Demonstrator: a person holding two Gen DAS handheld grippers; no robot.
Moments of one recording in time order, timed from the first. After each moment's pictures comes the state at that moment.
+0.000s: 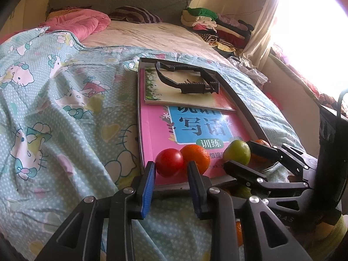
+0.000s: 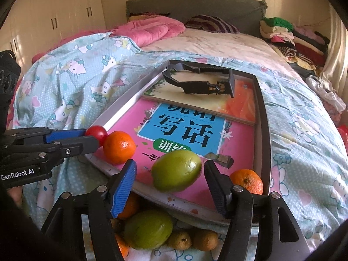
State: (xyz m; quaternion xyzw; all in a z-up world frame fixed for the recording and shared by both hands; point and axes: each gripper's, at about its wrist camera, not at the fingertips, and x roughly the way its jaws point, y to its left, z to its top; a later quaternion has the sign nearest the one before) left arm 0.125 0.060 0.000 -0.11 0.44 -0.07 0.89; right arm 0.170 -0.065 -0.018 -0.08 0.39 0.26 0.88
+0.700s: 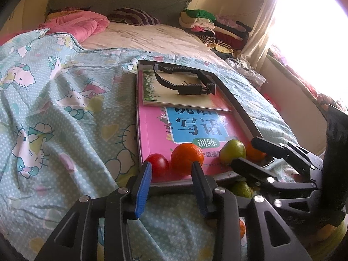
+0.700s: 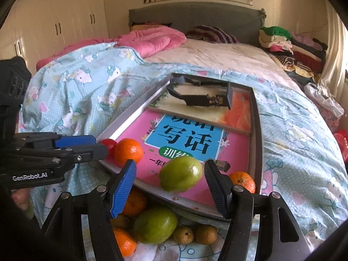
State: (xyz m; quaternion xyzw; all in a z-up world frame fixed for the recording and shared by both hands) left arm 0.116 0.059 0.007 -0.12 0.43 -0.08 0.89; right arm 0.151 -0.071 0.003 -0.08 0.36 0.26 0.89
